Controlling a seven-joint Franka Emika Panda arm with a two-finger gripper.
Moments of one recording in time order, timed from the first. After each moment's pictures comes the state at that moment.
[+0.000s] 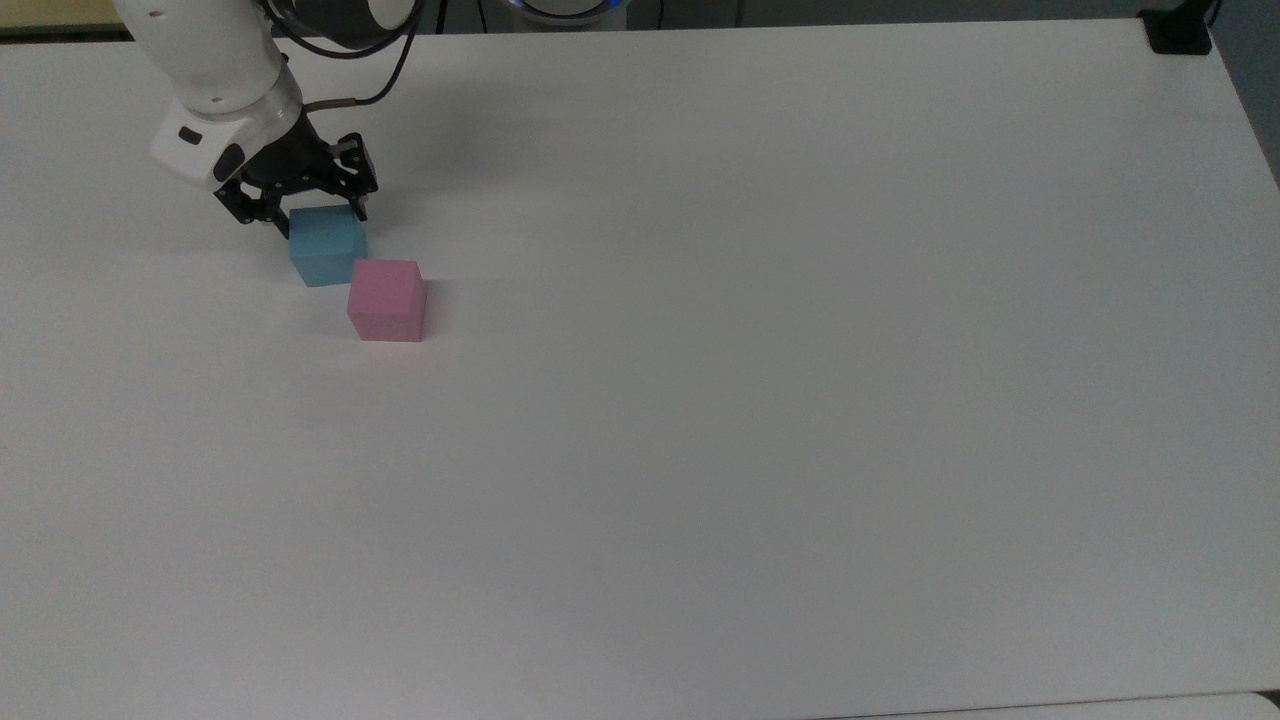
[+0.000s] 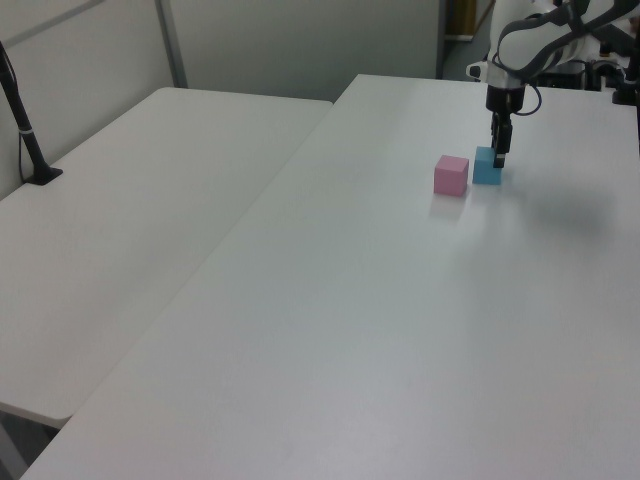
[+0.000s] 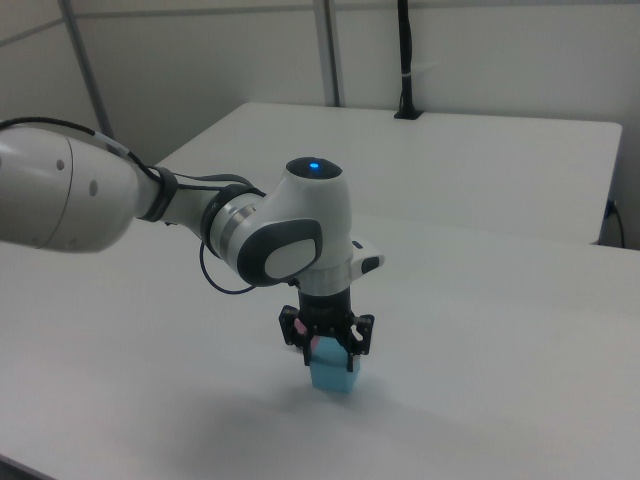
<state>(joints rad) -0.34 0.21 -0.05 -2.02 0.07 2.21 -0.72</state>
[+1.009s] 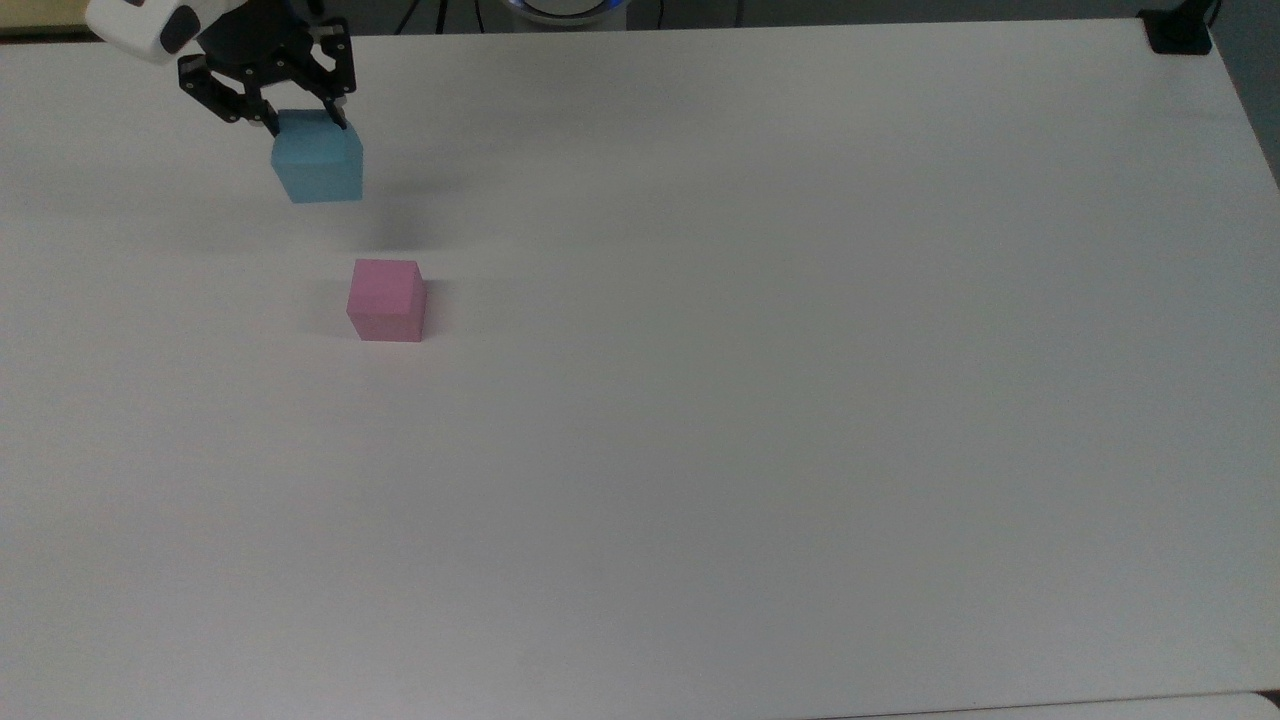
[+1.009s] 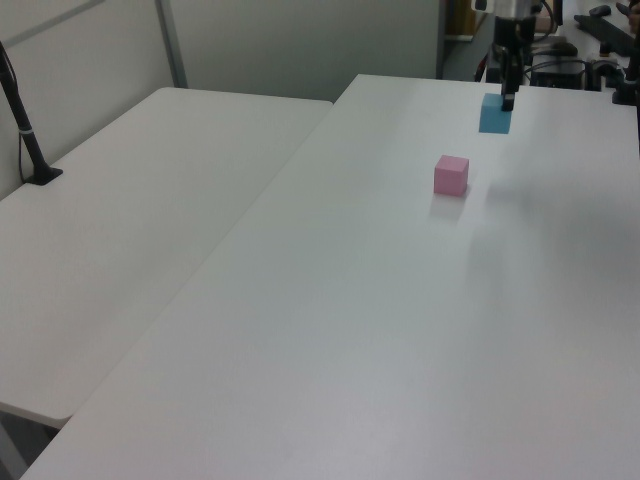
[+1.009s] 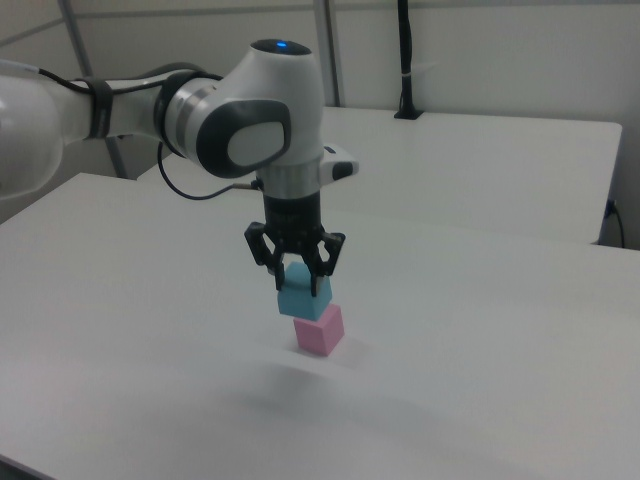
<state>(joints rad) -0.30 0.06 -0.04 -1.83 0.06 1.84 -0.62</state>
